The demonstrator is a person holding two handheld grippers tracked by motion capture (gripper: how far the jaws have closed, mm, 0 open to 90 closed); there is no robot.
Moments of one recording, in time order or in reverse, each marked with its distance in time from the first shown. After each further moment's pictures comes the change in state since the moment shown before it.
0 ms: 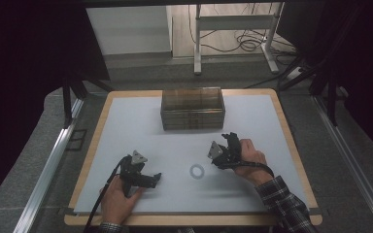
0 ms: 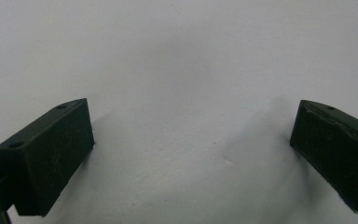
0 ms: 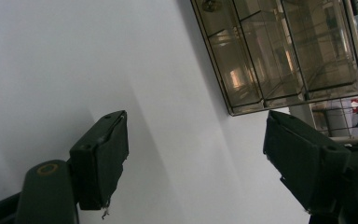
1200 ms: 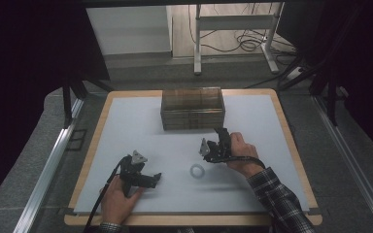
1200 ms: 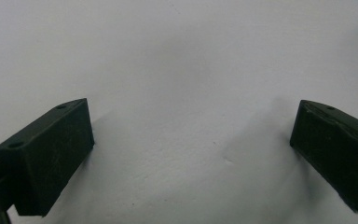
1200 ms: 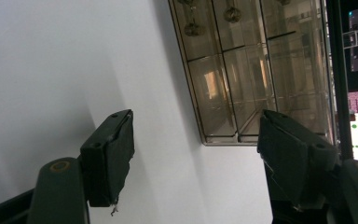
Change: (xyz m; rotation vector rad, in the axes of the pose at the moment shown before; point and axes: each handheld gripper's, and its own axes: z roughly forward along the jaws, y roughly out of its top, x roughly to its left) left arm 0.000 0.000 0.000 -0.002 0.000 0.000; right arm -0.001 0.024 0.021 0.014 -0.100 -0.129
